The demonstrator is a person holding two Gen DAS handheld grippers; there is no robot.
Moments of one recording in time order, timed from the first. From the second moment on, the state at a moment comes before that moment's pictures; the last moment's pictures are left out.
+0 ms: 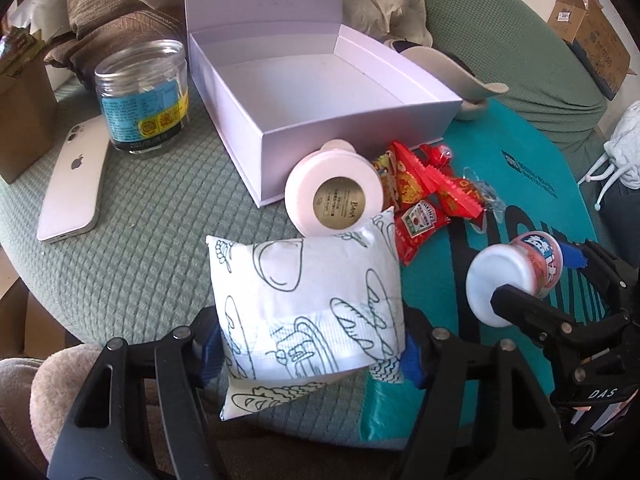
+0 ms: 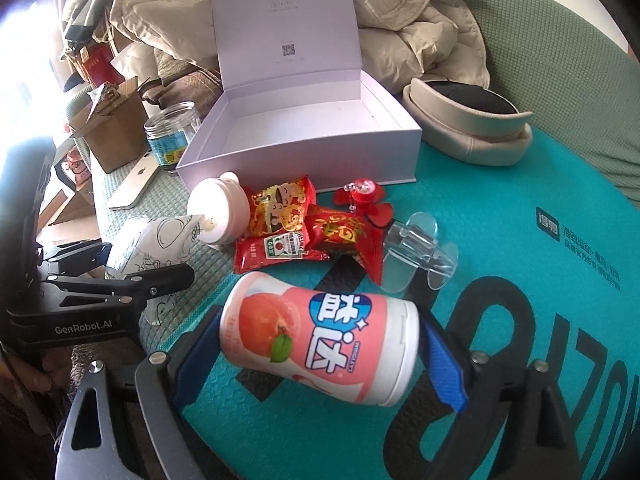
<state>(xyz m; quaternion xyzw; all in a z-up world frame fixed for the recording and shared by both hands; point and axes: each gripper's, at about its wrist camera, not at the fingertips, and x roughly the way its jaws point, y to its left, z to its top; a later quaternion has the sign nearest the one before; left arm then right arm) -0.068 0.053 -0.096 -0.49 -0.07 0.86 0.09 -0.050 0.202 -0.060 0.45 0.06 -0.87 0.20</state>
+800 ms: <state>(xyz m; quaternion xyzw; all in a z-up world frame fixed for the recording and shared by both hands) 0.035 0.025 -0.014 -0.43 -0.04 0.90 0.07 0.002 0.205 0.006 0.38 0.06 -0.89 0.25</state>
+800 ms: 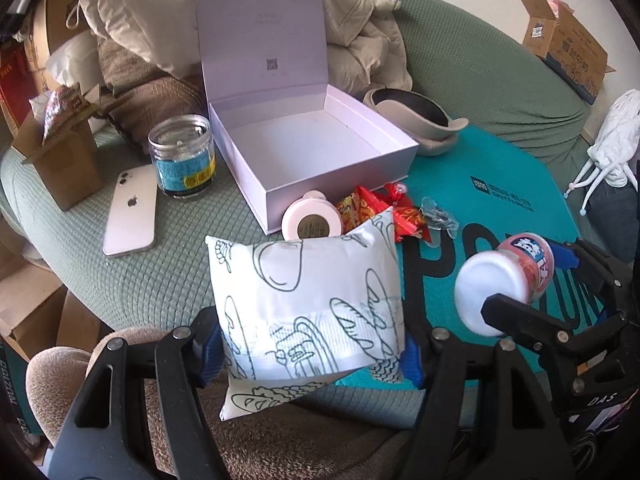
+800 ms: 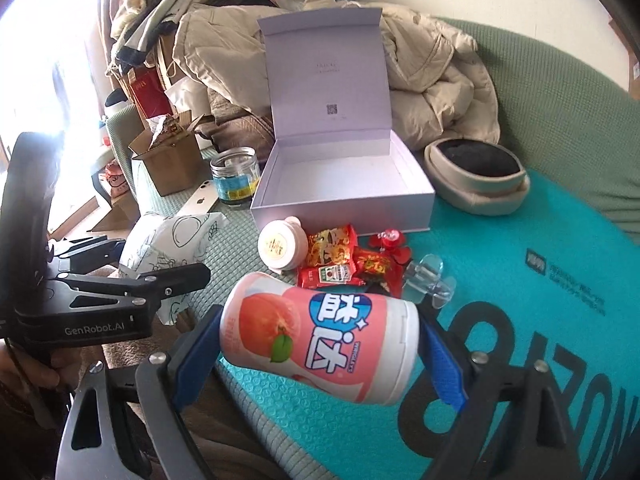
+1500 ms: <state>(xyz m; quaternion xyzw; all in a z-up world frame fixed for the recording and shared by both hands) 0.021 0.029 0.026 -0.41 -0.02 0.91 0.05 -0.024 0.193 0.044 0.34 0.07 -0.90 0.28</state>
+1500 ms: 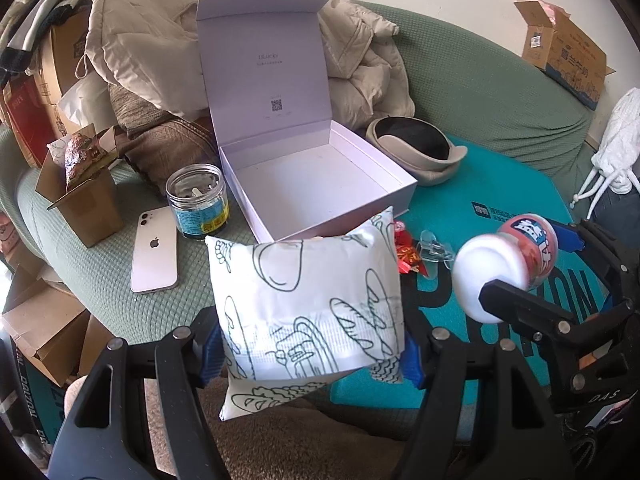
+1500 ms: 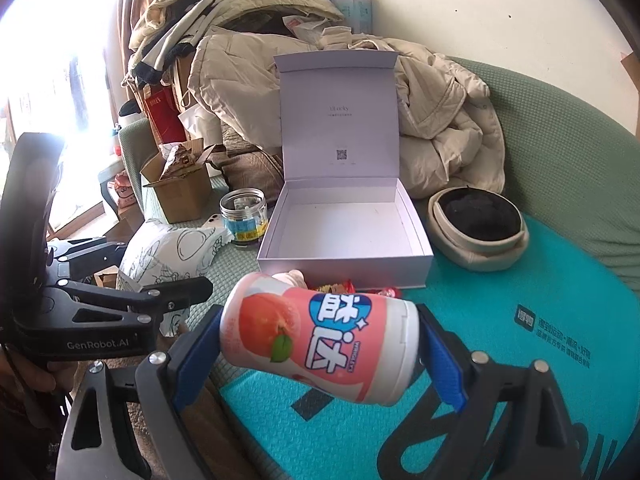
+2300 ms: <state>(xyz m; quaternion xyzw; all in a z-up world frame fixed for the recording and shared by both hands) -0.110 0.000 -0.001 -0.46 -0.02 0.89 0.04 -0.151 0.141 0.025 0.35 0.09 -0.89 0.29</state>
